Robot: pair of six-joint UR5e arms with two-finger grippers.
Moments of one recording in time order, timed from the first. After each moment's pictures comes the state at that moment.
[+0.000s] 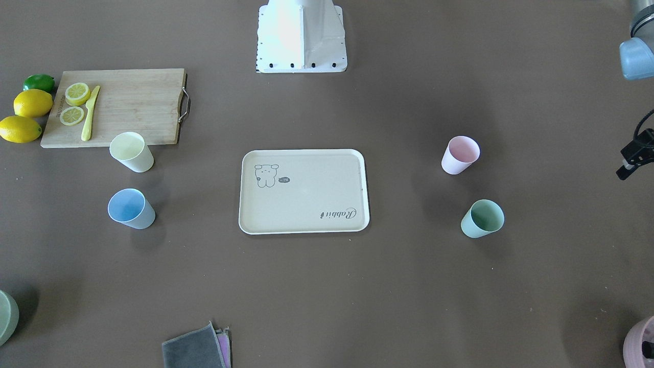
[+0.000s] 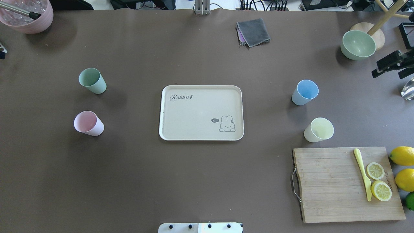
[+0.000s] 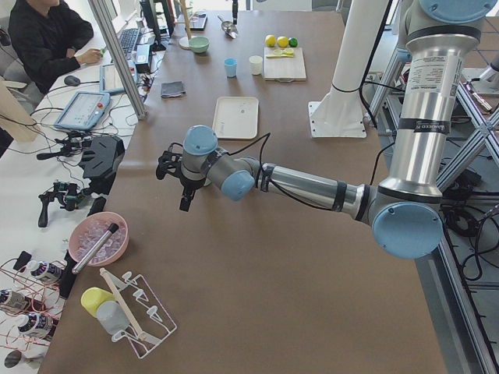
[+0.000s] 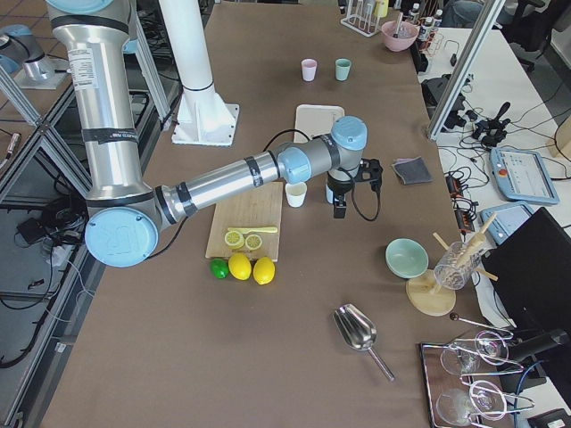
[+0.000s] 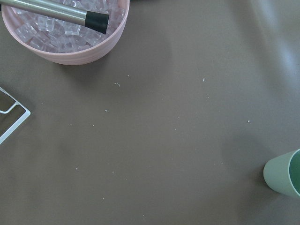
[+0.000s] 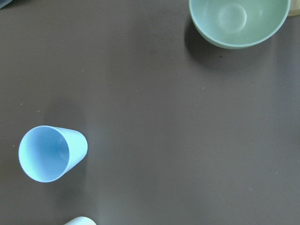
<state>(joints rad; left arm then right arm) -1.33 -1.67 -1.68 -2.05 -2.29 -0.52 1.24 -1.46 1.88 -1.55 2.38 0.53</state>
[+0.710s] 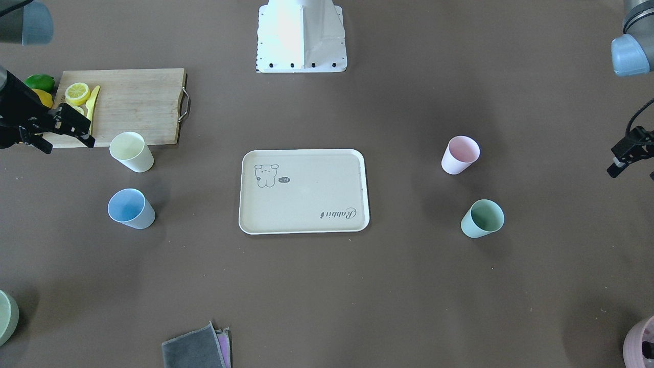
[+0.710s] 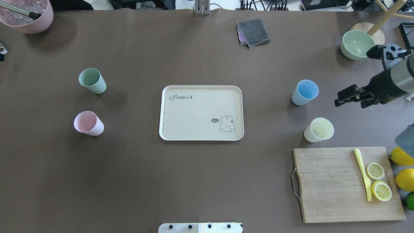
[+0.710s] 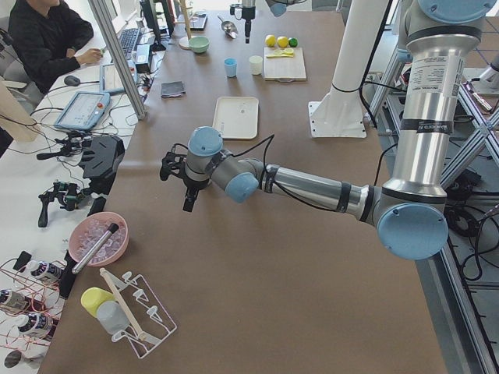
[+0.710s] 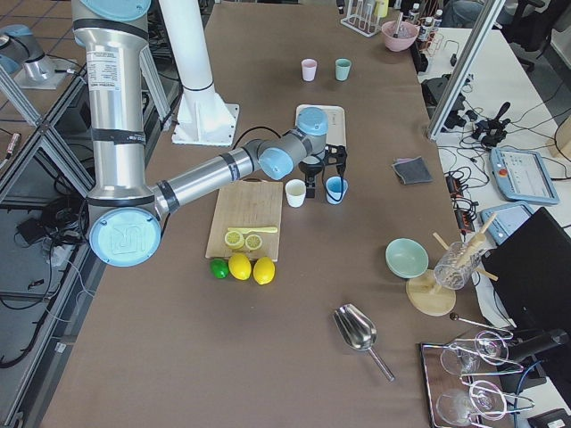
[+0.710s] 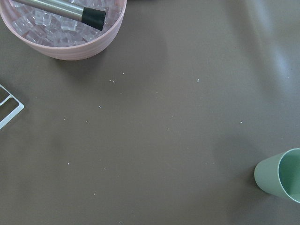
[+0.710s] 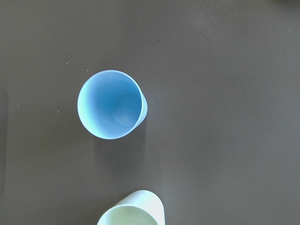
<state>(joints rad) -1.33 -1.65 -1.69 -2.07 -2.27 -0.55 0.98 -1.58 1.96 -1.29 2.25 0.86</state>
